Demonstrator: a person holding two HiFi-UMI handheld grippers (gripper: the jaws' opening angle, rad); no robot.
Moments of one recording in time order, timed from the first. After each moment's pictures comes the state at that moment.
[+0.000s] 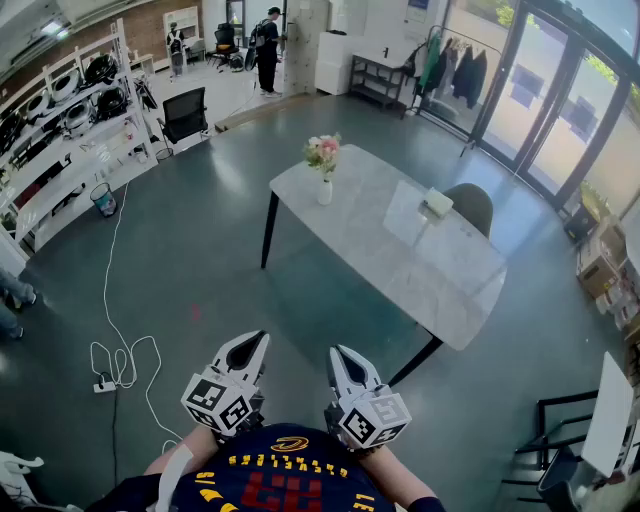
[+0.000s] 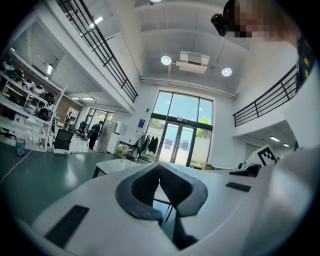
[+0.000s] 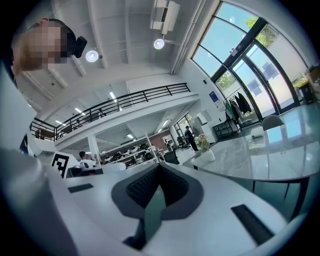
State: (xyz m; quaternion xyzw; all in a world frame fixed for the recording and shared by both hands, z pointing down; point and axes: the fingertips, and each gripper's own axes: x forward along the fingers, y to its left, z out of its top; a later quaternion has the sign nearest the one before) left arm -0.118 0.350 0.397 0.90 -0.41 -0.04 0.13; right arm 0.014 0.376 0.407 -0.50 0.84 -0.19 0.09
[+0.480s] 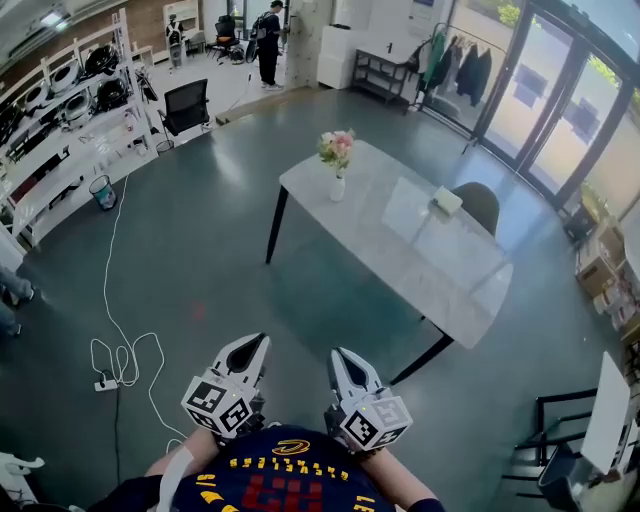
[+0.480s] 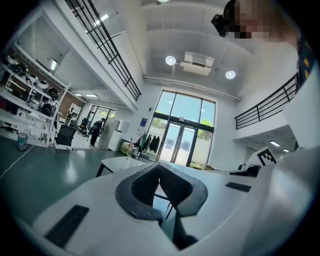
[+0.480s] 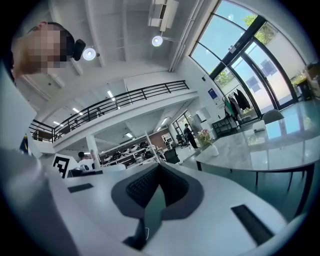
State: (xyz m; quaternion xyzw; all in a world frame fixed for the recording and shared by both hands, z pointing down) left arm -0.173 0.341 0.415 0.90 -0.41 -0.05 0.15; right arm -0.042 0.368 0.419 -0.50 0.84 -0.20 0.08
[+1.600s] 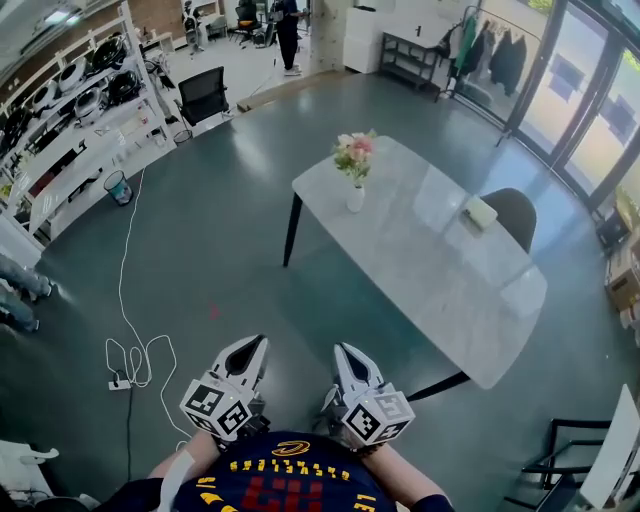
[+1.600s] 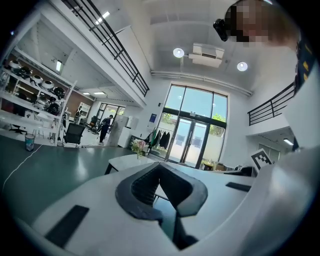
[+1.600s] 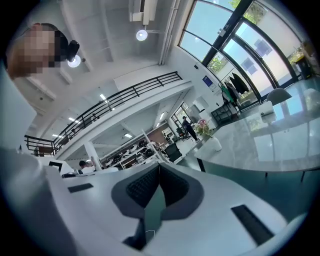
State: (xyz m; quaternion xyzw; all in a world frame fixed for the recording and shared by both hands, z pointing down) left arm -0.155 0.196 0.440 0.87 -0.46 -0.02 0.17; right arm -0.014 0.200 0.462 -0.47 0.83 -0.28 0.09
